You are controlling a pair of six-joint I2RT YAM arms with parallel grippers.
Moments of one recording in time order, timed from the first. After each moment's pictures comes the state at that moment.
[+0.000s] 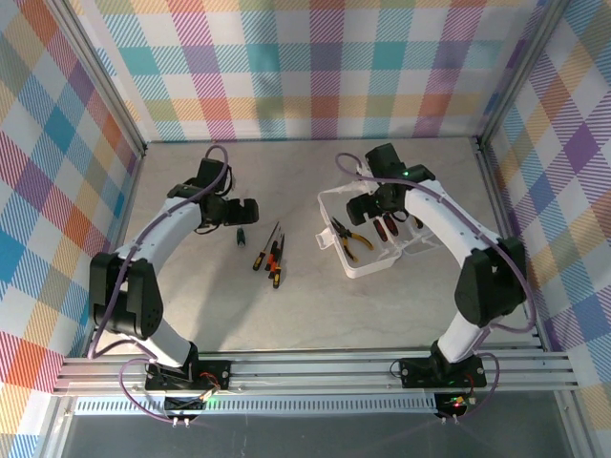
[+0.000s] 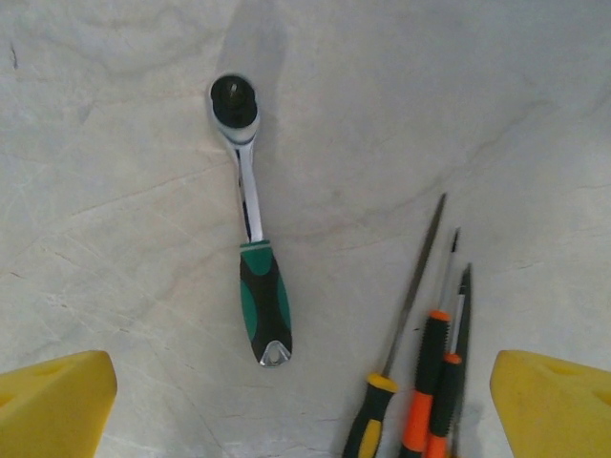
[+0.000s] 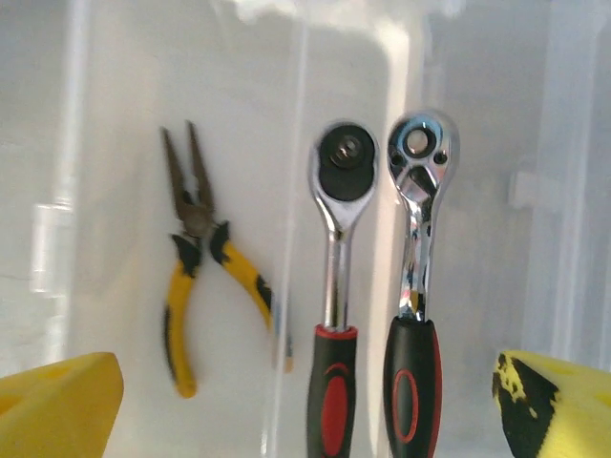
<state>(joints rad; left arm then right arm) -0.22 1.62 1.24 -0.72 0.02 -0.29 0.43 1.65 1.46 -0.89 0.05 -0.03</state>
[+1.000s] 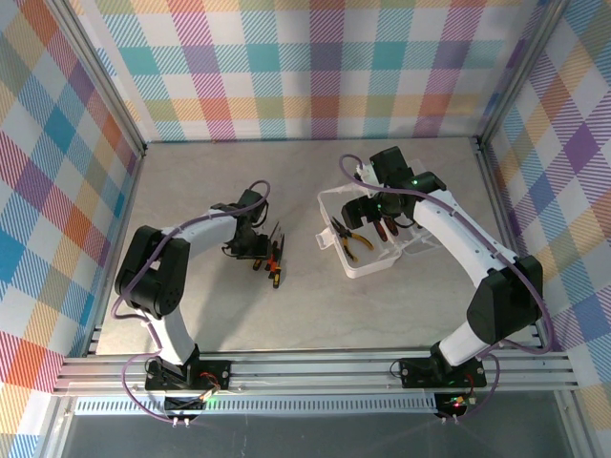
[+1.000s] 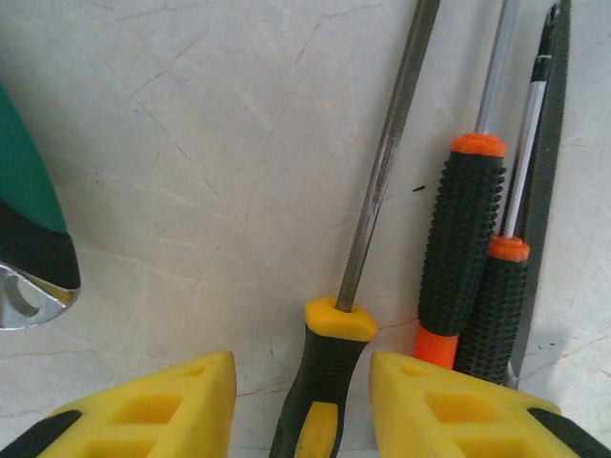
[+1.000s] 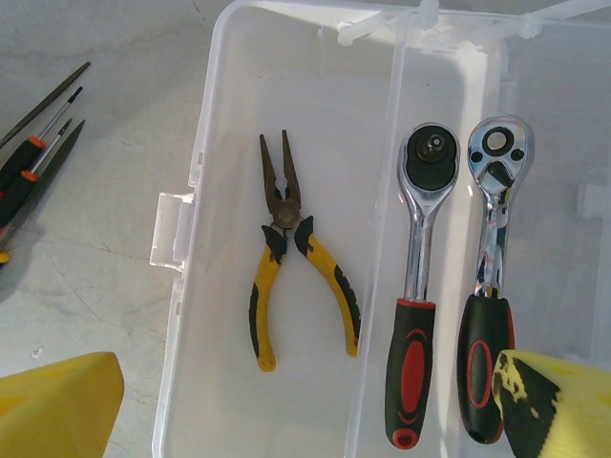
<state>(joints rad) -0.40 1.78 1.11 -0.68 0.06 -0.31 0.45 1.56 1.40 -0.88 -0.05 0.00</state>
